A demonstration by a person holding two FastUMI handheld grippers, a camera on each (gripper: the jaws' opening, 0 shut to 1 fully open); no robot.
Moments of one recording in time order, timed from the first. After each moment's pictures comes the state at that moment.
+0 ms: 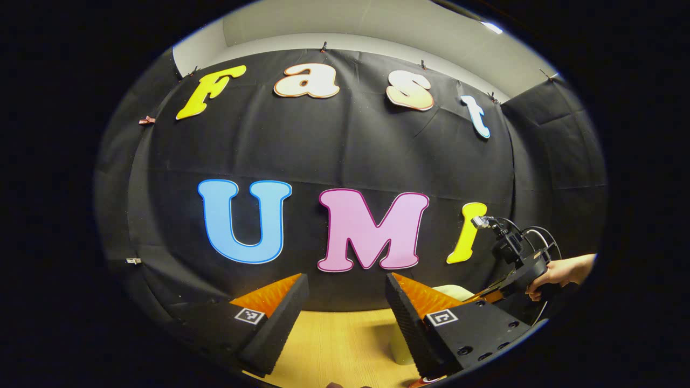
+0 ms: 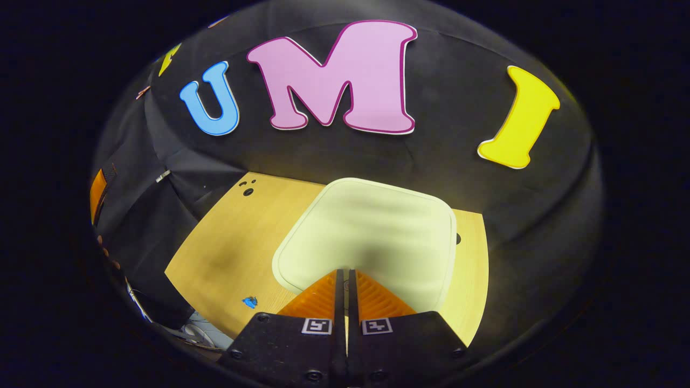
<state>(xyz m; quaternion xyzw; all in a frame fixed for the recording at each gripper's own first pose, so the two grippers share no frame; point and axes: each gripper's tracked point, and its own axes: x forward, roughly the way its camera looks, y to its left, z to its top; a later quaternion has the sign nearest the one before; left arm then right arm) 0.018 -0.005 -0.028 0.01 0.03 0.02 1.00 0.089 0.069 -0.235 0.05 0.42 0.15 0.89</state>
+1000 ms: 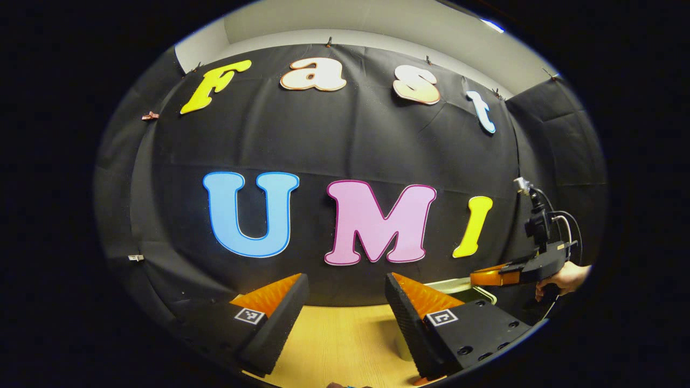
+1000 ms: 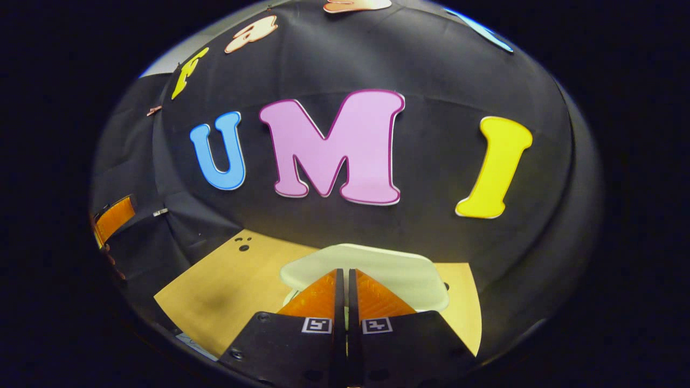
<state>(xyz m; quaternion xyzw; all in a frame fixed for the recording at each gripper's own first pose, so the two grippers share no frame) 0.014 0.011 -0.042 0.01 0.05 0.03 1.00 0.108 0.054 -0.149 0.06 0.20 0.11 0.97</state>
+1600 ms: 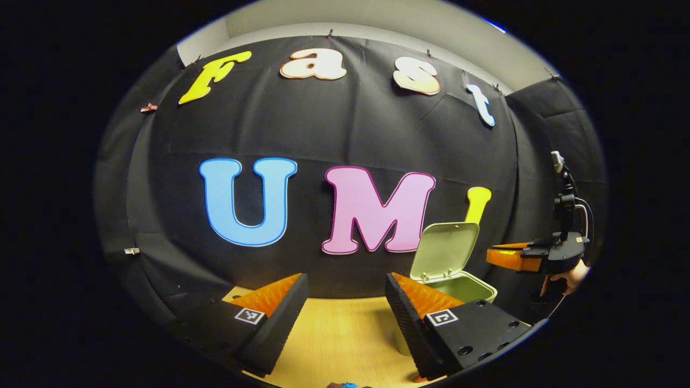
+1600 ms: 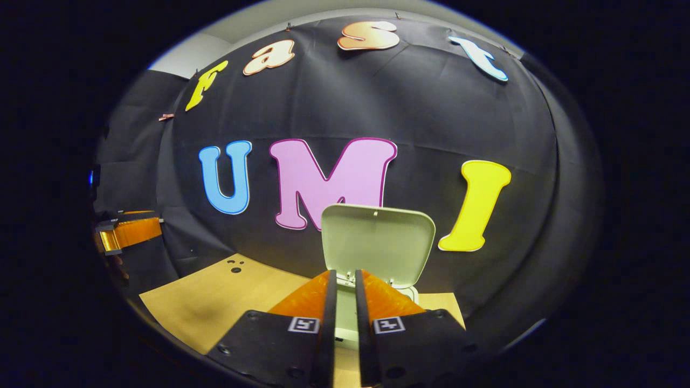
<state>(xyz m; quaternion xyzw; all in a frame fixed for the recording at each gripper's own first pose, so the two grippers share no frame) 0.015 0.013 -0.074 0.00 0.08 0.02 1.00 0.082 0.048 -0.113 0.03 0.09 0.09 0.99</state>
